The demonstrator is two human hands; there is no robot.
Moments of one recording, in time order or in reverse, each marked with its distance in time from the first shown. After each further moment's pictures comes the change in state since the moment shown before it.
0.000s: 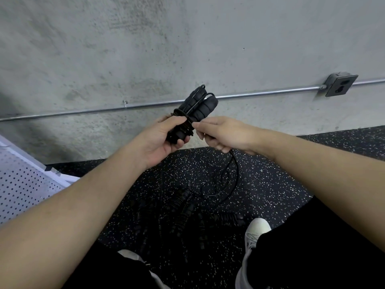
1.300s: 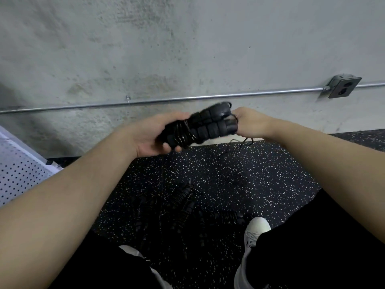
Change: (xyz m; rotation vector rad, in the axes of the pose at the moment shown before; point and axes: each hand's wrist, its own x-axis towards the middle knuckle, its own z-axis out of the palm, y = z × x) left_hand -0.005 0.021 -0.021 0.337 -0.323 -0.195; right_hand 0.011 0.027 -0.038 -0.253 0.133 0.064
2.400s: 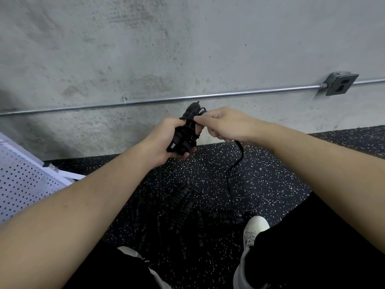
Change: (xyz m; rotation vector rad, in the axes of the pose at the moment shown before) left_hand 0.025 -0.019 0.034 -0.097 0.400 0.070; right_hand -0.006 -0.032 0.020 0.116 -0.012 -0.033
